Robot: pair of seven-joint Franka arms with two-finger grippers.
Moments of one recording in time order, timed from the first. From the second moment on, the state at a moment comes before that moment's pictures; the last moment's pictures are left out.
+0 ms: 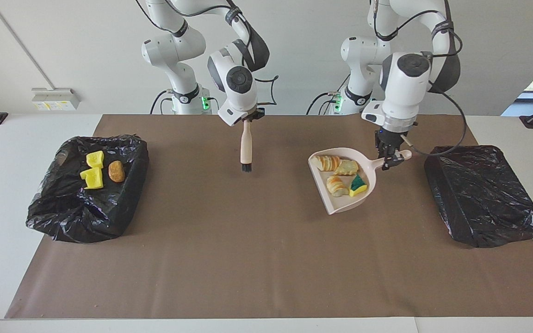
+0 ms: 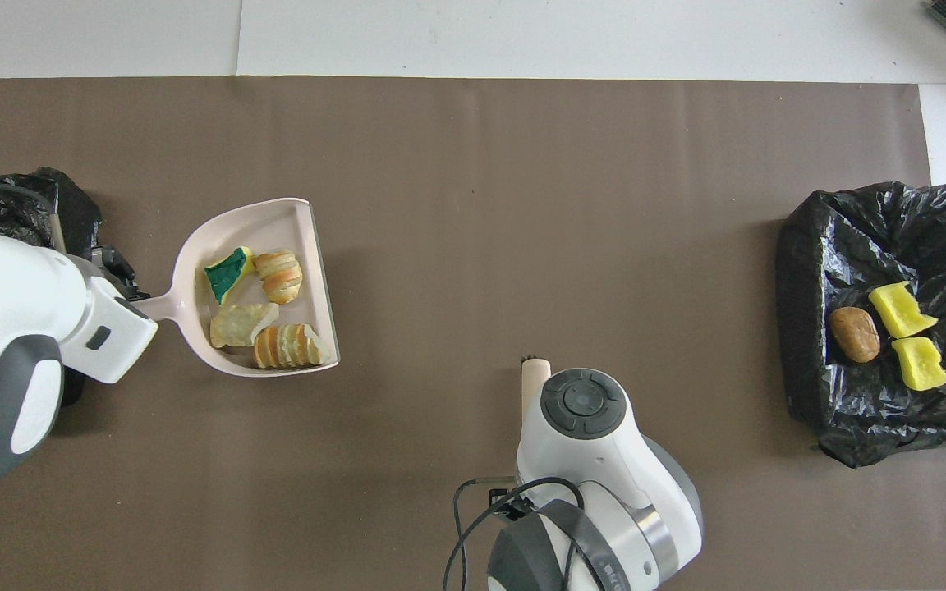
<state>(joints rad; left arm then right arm) 0.02 -0.12 -0.12 -2.11 0.14 2.06 1.25 0.45 -0.01 0.22 -2.24 0.31 1.82 0.57</state>
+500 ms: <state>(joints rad) 0.48 -0.07 -0.11 -1.95 0.04 2.01 1.64 0.54 0.04 0.22 -2.30 0.35 1.94 0.61</state>
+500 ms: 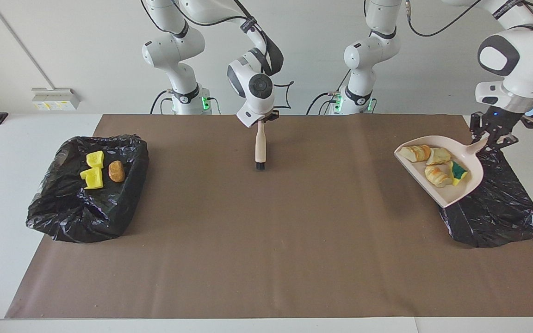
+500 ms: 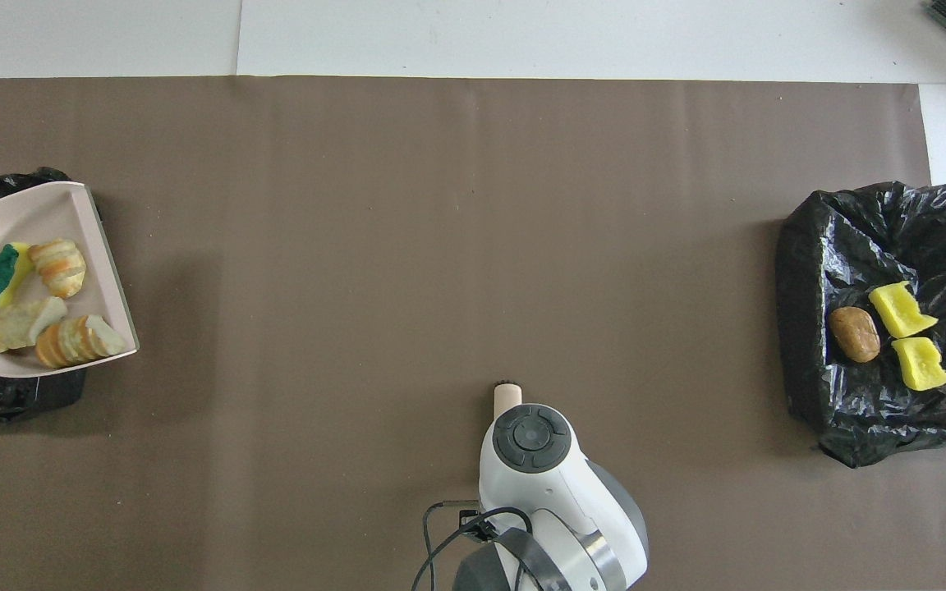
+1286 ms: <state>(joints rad) 0.59 0.05 -0.10 -1.80 0.51 2.16 1.64 0.54 0.03 0.21 -2.29 0.32 1.95 0.60</state>
